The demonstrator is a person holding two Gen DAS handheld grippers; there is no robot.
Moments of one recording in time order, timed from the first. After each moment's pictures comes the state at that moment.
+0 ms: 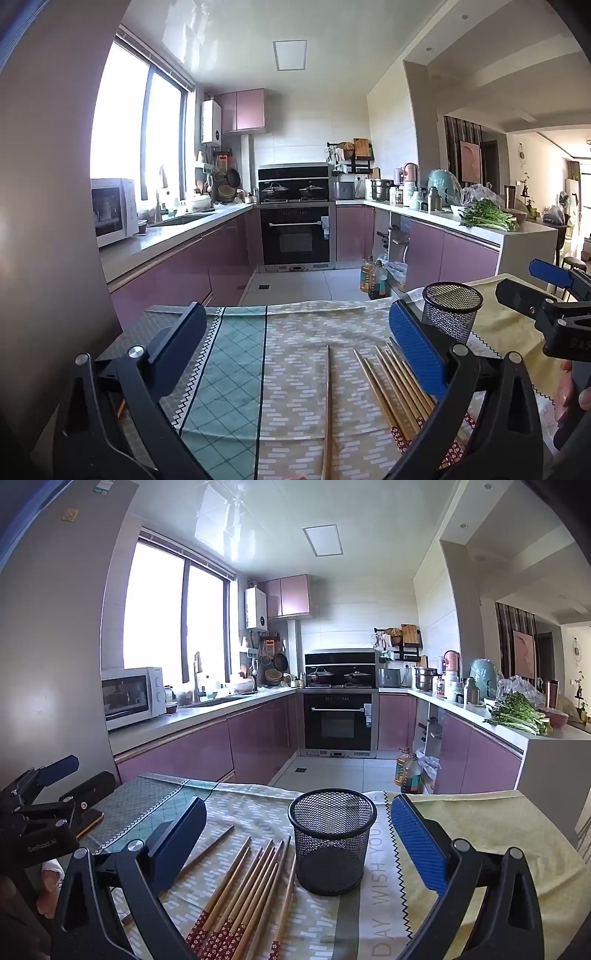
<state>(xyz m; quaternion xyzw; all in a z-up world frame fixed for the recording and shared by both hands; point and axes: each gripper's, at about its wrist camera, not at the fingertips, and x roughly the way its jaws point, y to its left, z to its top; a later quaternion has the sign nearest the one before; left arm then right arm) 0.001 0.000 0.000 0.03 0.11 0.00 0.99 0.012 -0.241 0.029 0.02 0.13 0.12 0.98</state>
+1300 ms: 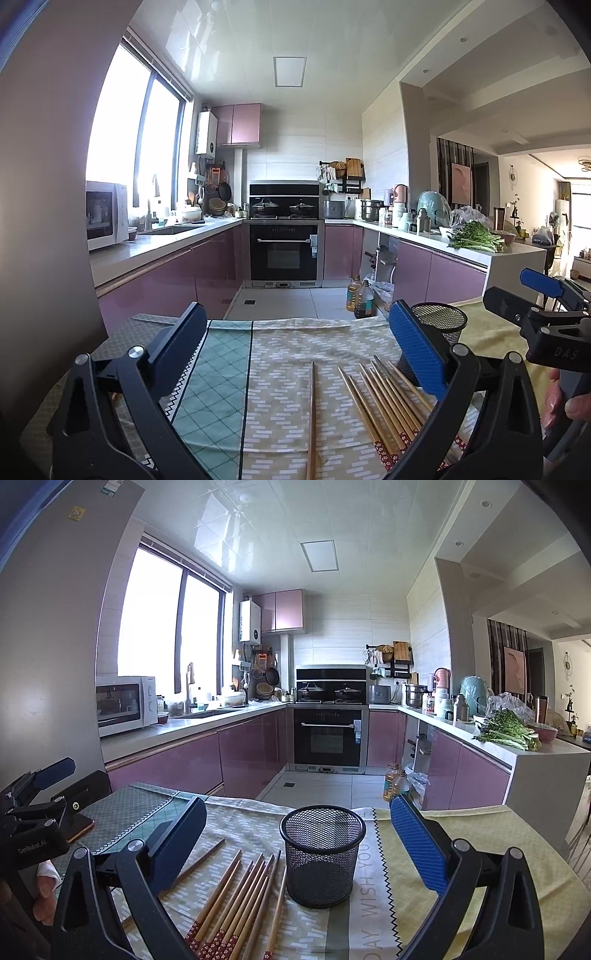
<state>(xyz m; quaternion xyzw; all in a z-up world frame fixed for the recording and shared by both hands) 0.000 0.008 0.001 0.00 0.07 -0.03 1.00 0.009 -0.236 0.032 0.01 0.10 0.09 0.99</state>
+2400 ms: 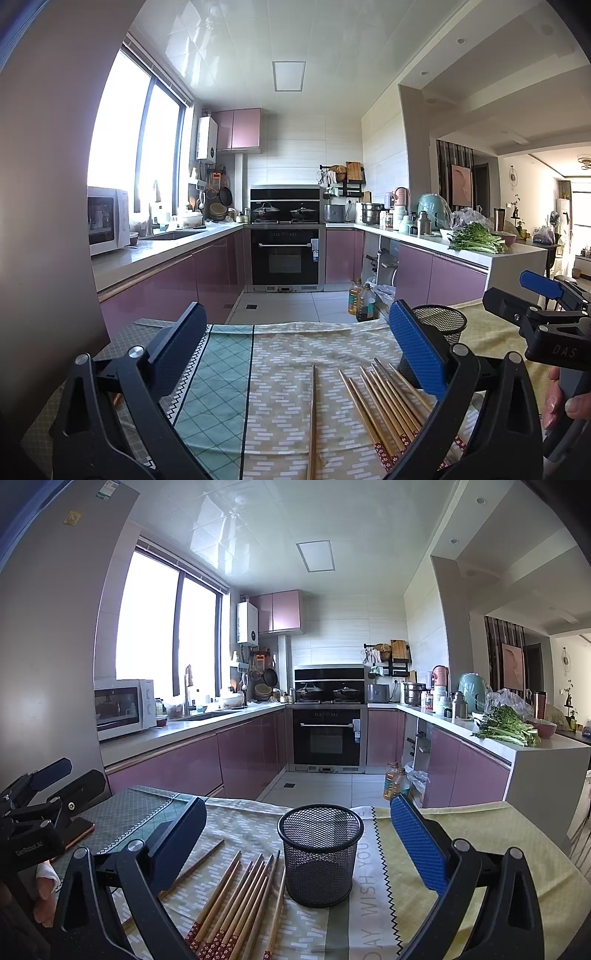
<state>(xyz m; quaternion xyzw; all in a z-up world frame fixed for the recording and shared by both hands) -0.005 0.004 -0.001 0.01 0.06 -0.03 1.00 0.008 -0.236 0.029 0.02 0.10 0.09 0.99</state>
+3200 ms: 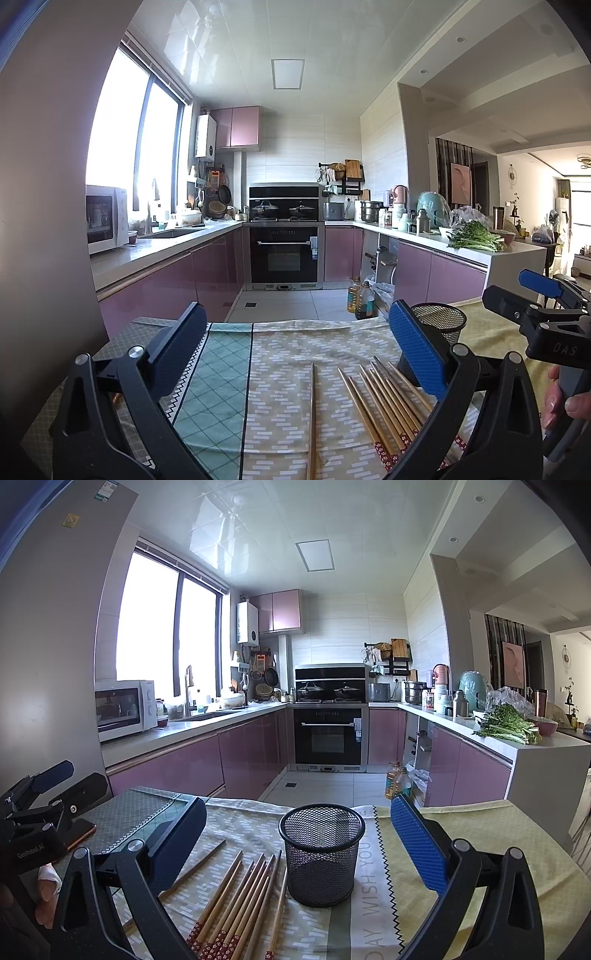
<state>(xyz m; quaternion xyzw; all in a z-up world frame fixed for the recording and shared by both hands) -0.005 0.002 -0.001 0.01 0.06 -0.03 1.00 0.009 -0.237 0.029 0.02 0.10 0.10 0.99</state>
